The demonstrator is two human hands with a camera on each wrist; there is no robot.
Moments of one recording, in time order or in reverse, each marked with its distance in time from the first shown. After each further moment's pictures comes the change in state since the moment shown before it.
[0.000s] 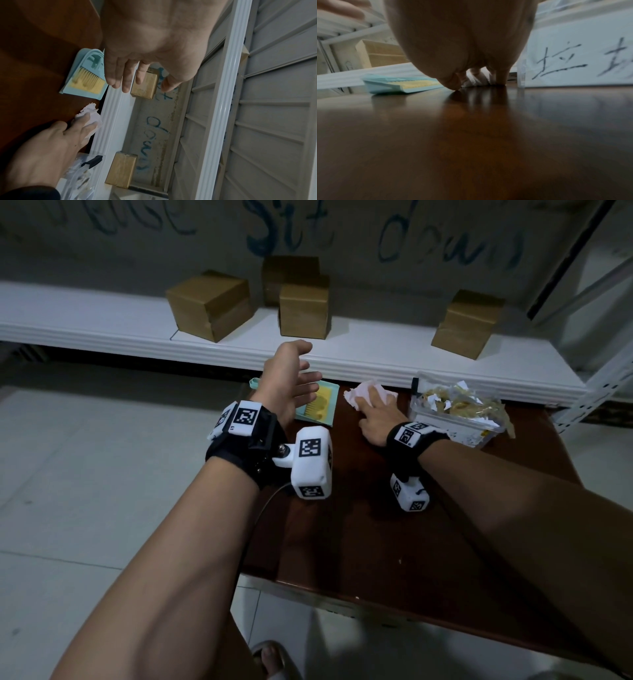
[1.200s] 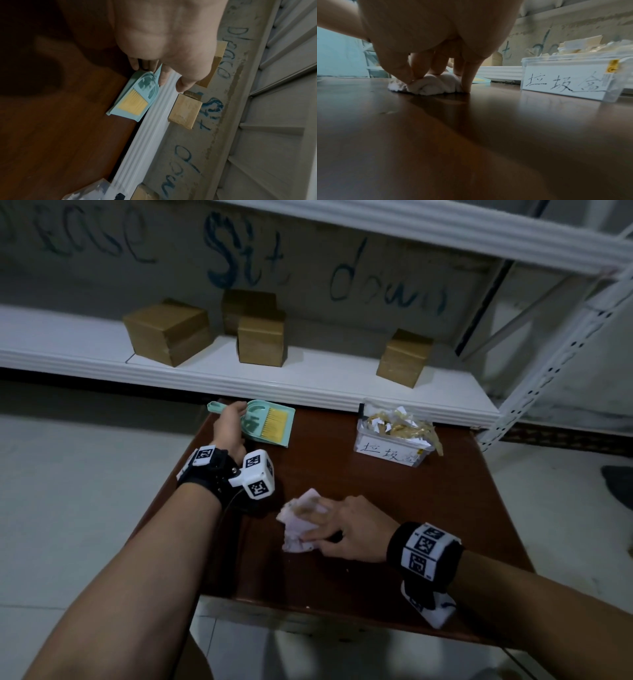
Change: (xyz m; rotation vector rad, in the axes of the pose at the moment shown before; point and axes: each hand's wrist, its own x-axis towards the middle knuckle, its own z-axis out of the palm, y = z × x) left_hand 0.021 -0.043 -0.010 -0.193 0.134 -0.009; right_hand -0.197 -0.007 0.014 0.106 -0.073 -0.574
